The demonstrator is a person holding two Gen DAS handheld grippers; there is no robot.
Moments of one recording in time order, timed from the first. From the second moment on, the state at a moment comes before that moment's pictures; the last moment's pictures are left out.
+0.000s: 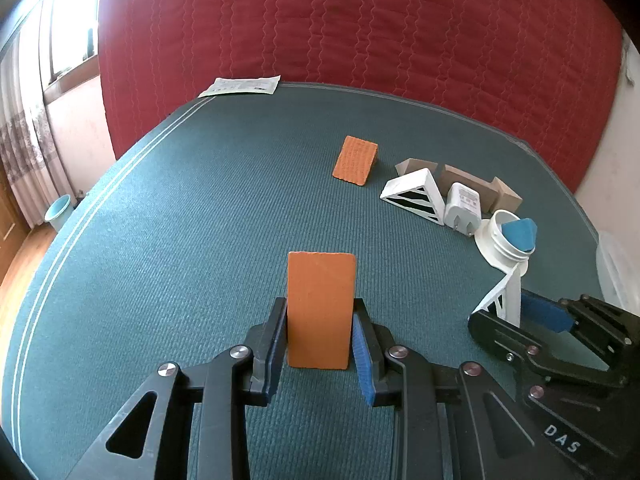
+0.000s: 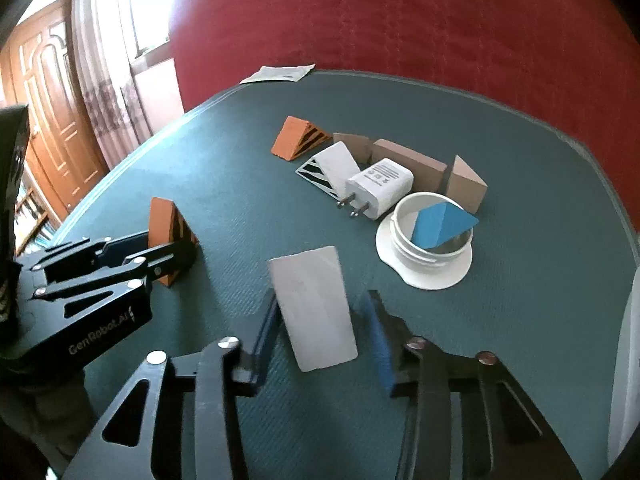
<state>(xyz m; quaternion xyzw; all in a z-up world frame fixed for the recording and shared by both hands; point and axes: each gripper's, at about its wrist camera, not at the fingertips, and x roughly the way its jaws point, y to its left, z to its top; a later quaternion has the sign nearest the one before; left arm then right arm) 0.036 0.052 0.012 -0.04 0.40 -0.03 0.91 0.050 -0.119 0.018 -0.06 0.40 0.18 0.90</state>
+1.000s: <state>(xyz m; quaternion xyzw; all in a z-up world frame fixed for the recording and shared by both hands) 0.019 0.021 0.027 -0.01 0.39 -0.06 0.92 -0.005 -0.220 0.044 0.02 0.37 0.10 0.92</state>
